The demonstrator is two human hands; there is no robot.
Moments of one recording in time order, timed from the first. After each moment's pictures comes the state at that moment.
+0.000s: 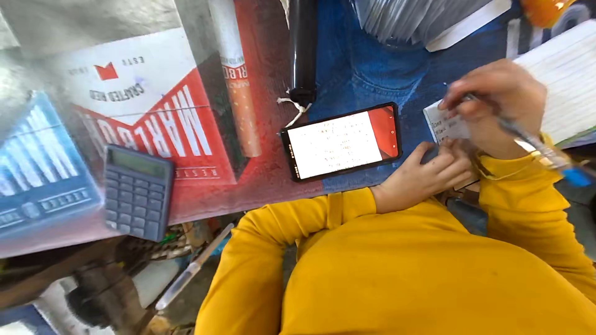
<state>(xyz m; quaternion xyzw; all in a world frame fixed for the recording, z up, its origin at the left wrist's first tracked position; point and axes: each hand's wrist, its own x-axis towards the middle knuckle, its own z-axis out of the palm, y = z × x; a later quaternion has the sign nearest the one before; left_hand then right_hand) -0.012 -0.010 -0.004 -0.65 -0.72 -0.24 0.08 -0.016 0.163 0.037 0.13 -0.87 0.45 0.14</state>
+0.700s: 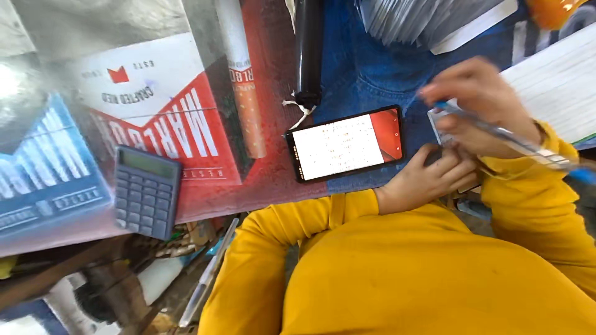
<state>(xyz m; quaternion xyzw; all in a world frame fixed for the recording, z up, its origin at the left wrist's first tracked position) -0.014 -0.012 0.003 -0.63 -0.72 -0.27 0.09 -0.040 0.148 0.046 0.21 -0.85 0.49 0.06</state>
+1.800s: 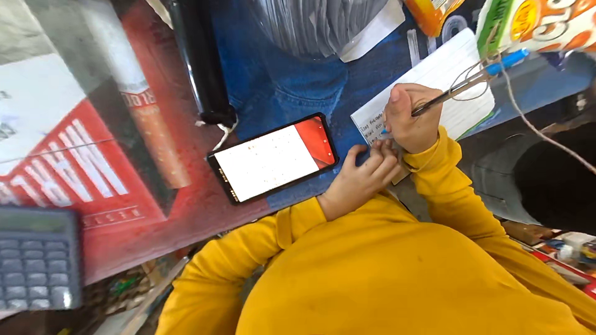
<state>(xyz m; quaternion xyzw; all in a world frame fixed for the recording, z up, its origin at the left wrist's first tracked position) -0.009 -0.009 -0.007 -0.63 -0.73 -0.23 0.12 -0.007 0.154 0.019 -0.05 -0.84 0.48 0.25</state>
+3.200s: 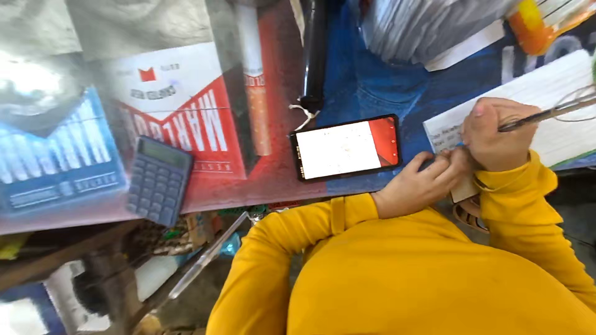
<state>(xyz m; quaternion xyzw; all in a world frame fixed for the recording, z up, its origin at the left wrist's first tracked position) -0.011 -0.008 0.001 -0.61 -0.75 -0.22 0.08 -0.003 0.163 0.022 -0.02 -0.87 0.45 0.19</state>
